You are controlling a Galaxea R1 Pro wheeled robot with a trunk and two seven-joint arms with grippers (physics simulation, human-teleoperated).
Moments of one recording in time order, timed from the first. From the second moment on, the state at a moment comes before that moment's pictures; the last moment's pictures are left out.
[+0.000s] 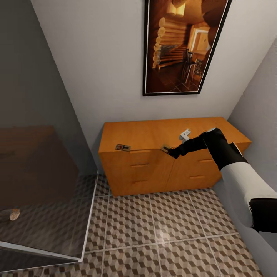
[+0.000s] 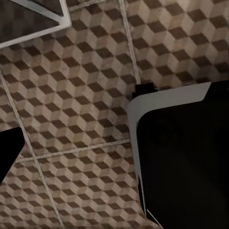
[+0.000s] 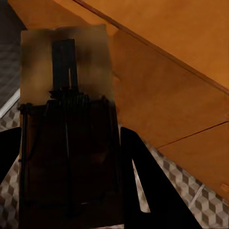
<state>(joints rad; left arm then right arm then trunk) -0.40 0.05 -0.58 0.08 0.42 -0.19 0.03 -1.24 -0.16 0.09 -0.74 0.55 0.62 1.07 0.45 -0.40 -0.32</state>
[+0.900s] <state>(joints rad) -0.40 0.05 -0.58 0.08 0.42 -0.20 0.03 -1.24 -0.16 0.08 -0.25 0.56 0.22 0.95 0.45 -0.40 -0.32</state>
